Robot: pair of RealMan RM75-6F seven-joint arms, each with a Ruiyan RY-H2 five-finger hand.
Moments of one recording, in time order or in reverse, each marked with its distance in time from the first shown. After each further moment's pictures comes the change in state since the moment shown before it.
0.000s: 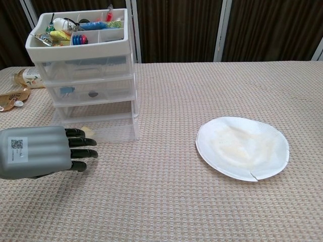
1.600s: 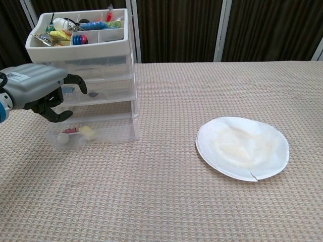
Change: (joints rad) left arm 0.114 -0.183 -0.302 -0.112 -0.560 0.380 -0.089; right arm 0.000 -0.002 0.000 0.005 -0.003 0.004 -0.002
